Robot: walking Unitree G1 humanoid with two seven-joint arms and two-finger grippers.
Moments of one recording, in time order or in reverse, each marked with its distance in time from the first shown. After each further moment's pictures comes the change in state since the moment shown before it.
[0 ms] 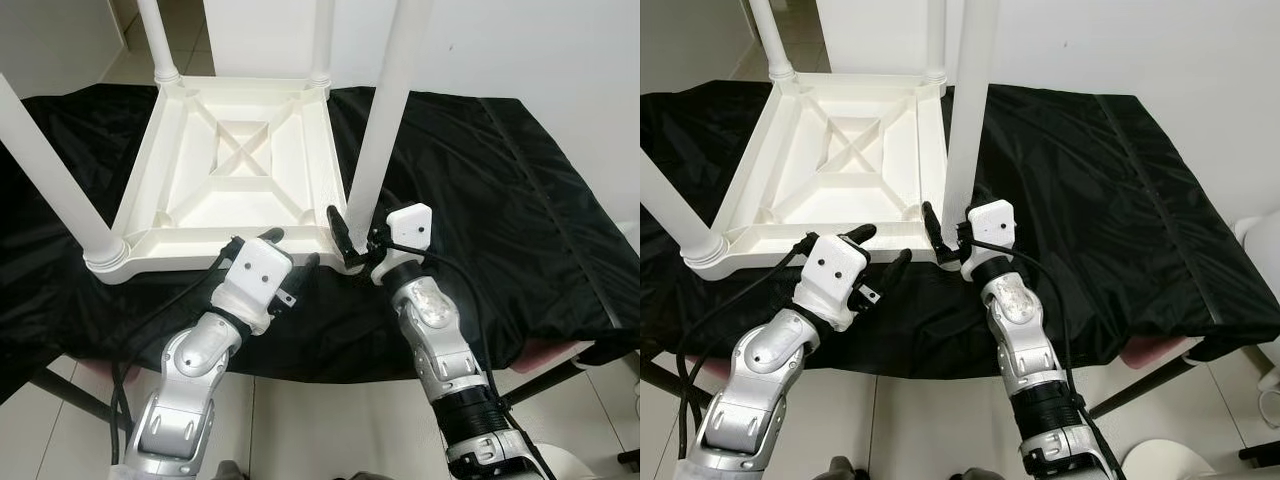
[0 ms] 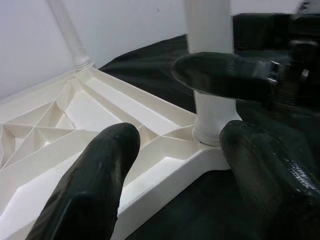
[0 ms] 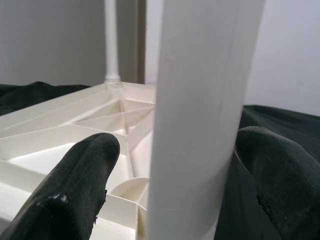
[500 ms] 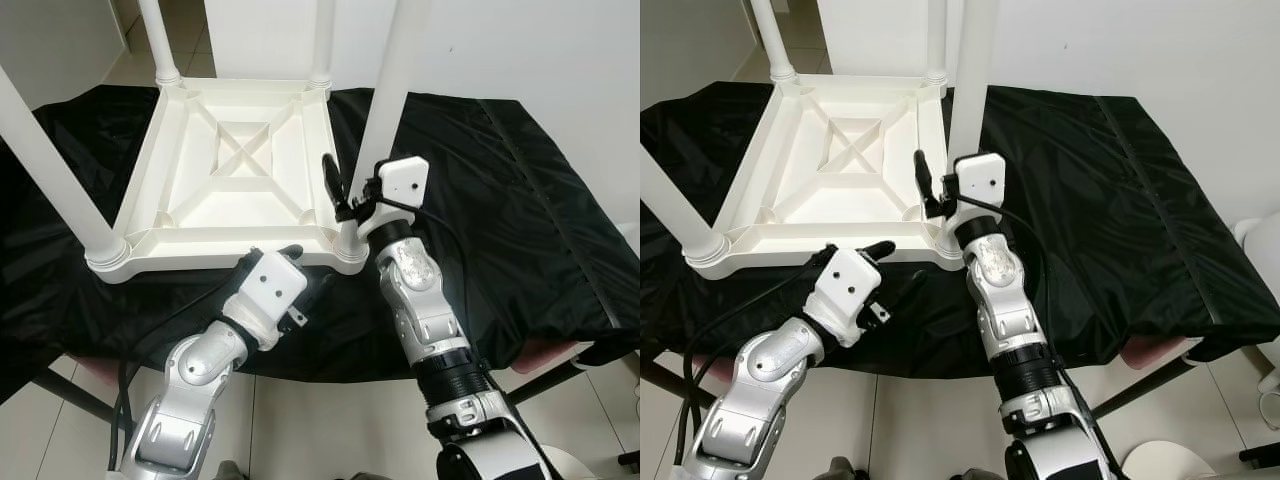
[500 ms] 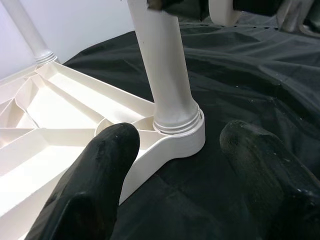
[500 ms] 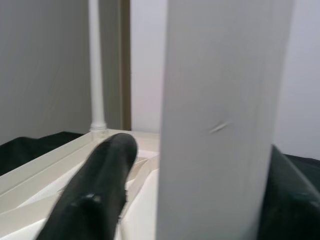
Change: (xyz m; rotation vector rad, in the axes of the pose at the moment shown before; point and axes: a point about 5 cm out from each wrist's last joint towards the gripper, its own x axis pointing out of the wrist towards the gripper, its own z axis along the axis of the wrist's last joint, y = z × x) left arm -0.002 -0.014 -0.001 -0.014 0.032 -0.116; right arm 0.037 0.007 0.040 0.009 -0.145 -0.058
